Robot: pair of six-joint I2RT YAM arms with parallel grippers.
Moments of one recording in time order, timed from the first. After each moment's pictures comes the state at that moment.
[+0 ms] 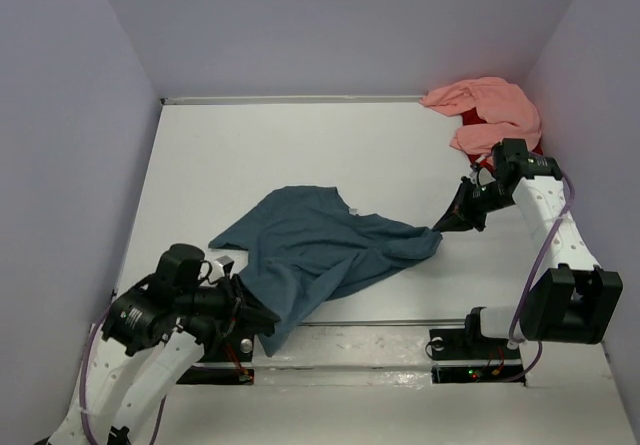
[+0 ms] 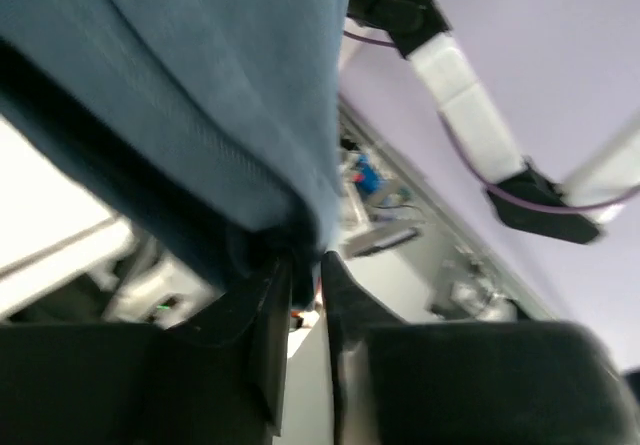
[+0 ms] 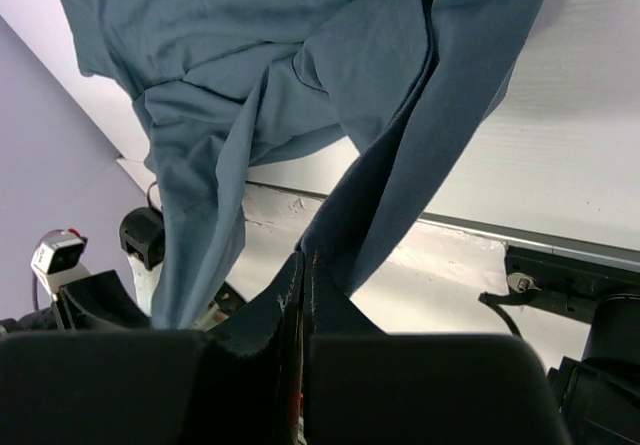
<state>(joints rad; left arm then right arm) -0.49 0.44 0.76 -1.25 0.78 -1.41 -0.09 1.33 1.19 -1.26 -0.61 0.40</state>
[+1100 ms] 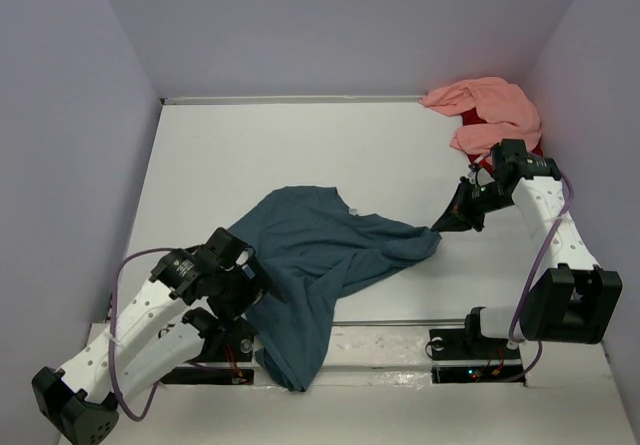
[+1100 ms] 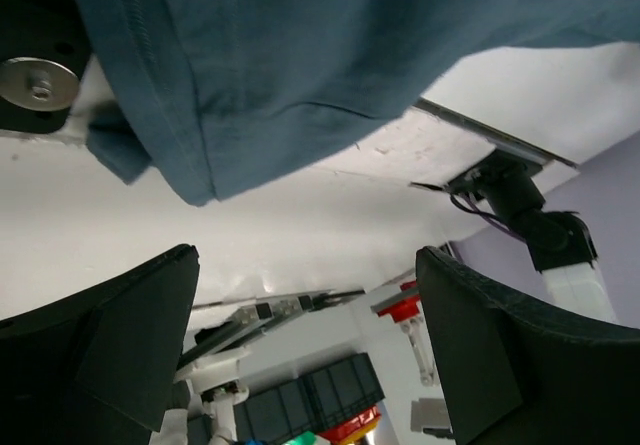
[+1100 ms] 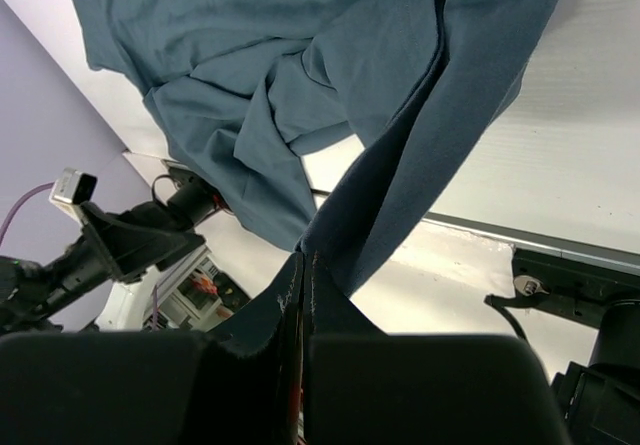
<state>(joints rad) -0.63 0.72 0.69 -1.23 0.37 -1.37 -0.08 1.33 1.18 -1.25 -0.63 0.40</state>
